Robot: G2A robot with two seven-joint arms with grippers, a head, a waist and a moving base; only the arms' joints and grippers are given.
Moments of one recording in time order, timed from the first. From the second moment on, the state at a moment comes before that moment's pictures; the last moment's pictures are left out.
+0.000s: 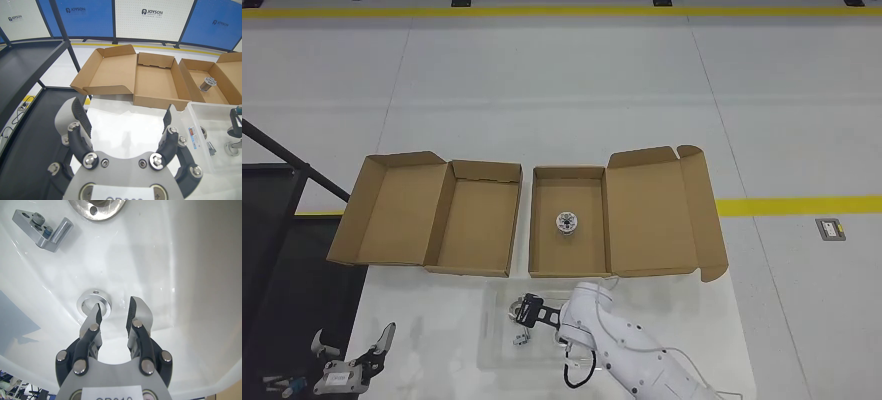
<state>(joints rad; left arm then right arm) 1.97 -1.18 -1.86 -1.92 1.07 -0.06 0.33 -0.69 -1.57 0.68 -1.16 -1.34 -0.40 1.24</state>
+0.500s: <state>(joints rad) 1.97 -1.18 -1.86 -1.92 1.07 -0.06 0.33 -0.67 -1.59 0.67 -1.10 -1.32 -0.39 1.22</state>
